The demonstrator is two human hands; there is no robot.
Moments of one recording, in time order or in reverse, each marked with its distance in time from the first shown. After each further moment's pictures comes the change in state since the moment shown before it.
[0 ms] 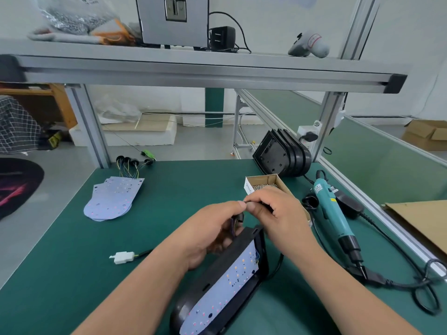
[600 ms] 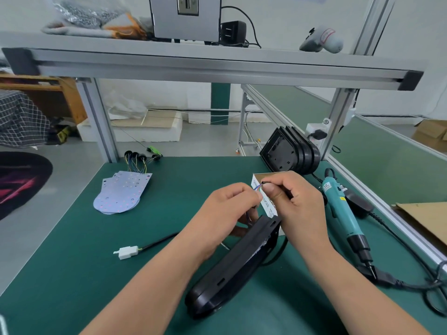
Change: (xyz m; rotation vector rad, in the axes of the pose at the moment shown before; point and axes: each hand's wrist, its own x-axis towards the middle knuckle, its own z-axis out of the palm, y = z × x) left_hand -0.007 0.012 0.007 -0.036 0.028 0.287; right_hand 0.004 -0.013 -0.003 0.157 0.251 0.105
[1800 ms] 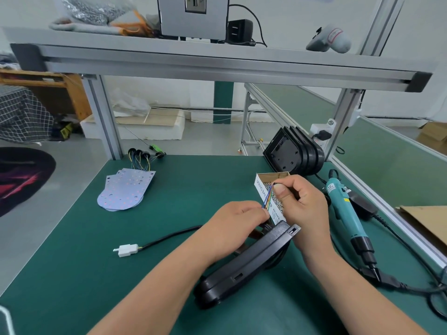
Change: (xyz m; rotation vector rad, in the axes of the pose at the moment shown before) left_hand -0.004 -0.008 0.004 0.345 -0.042 -0.062; right_hand 0.000 0.021 0.005 0.134 0.031 0.157
